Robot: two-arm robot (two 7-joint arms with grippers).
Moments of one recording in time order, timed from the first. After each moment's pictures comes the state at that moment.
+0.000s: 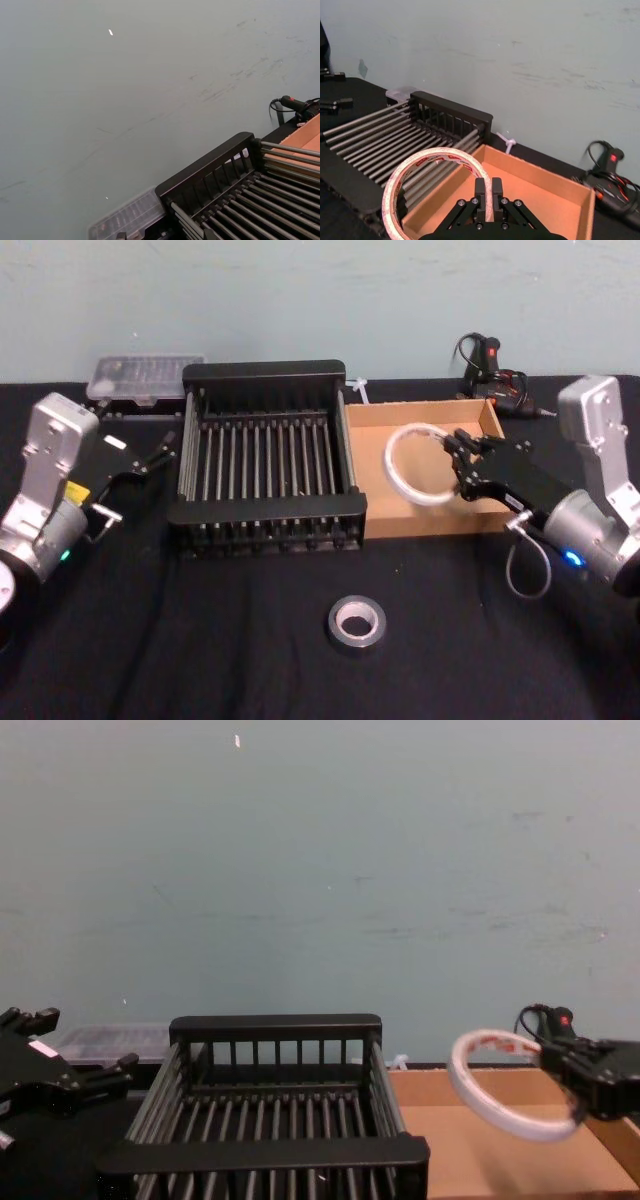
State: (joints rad) left arm -0.20 0.60 0.45 -1.41 -0.25 -0.12 0.03; right arm 0.12 0.41 -0.26 -1.54 0.29 0.06 0.36
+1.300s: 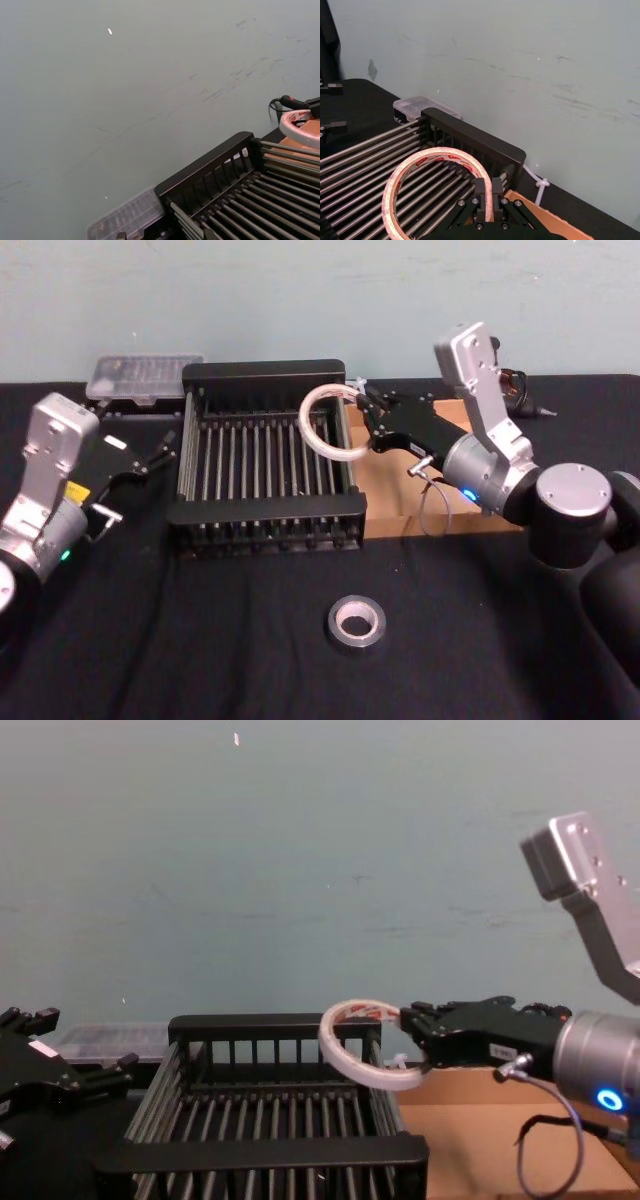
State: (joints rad) left arm -0.20 0.60 0.45 -1.41 -0.25 -0.12 0.03; right arm 0.42 0.22 -0.40 -1.21 0.18 0.03 0.37
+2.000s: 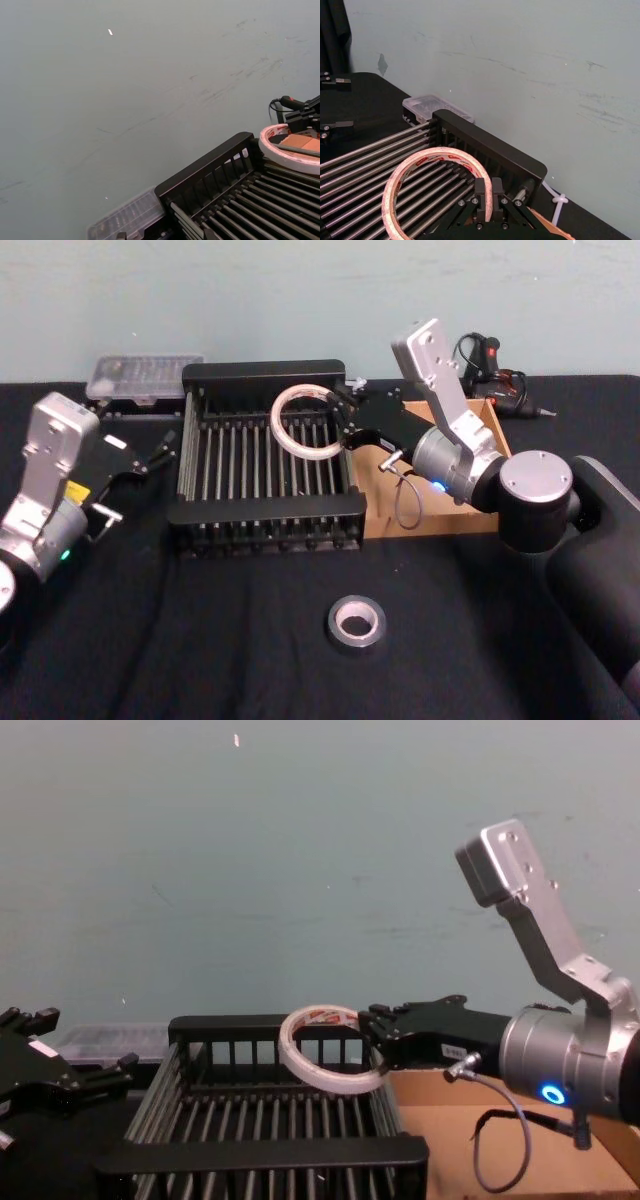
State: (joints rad) left arm -0.20 0.60 0.45 -1.41 -0.25 -0.12 0.03; right arm 0.51 0.16 -0.45 -1.08 0.13 -0.01 0.39
